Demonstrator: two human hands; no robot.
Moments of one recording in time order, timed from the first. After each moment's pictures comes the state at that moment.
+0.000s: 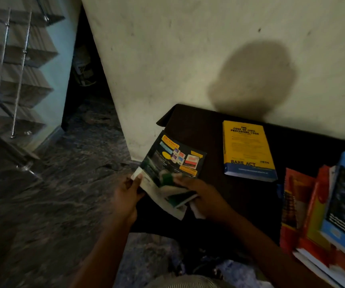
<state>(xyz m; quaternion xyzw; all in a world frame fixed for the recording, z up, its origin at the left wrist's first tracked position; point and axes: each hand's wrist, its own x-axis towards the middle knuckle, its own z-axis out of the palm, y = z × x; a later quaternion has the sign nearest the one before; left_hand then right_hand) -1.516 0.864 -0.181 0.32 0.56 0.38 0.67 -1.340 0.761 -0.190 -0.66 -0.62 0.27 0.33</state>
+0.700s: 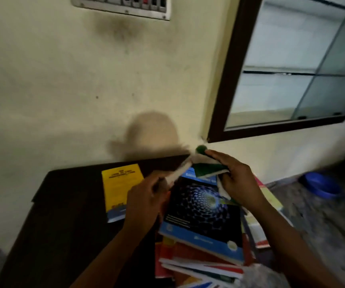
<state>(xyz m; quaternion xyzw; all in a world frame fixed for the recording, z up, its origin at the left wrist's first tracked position) -1.280 0.695 -0.064 0.82 0.09 0.38 0.42 -1.150 0.510 -0.021 -0.80 -0.41 -0.12 0.42</state>
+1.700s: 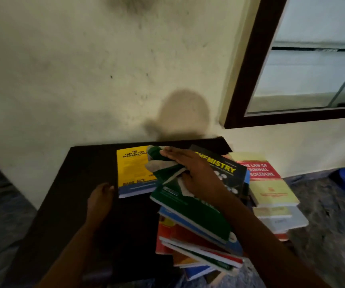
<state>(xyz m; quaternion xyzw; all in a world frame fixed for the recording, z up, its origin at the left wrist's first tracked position) -1.320 0.795 -0.180 0.78 0.42 0.19 0.43 -1.175 0.573 -0.047 -0.74 -0.55 -0.02 0.38</state>
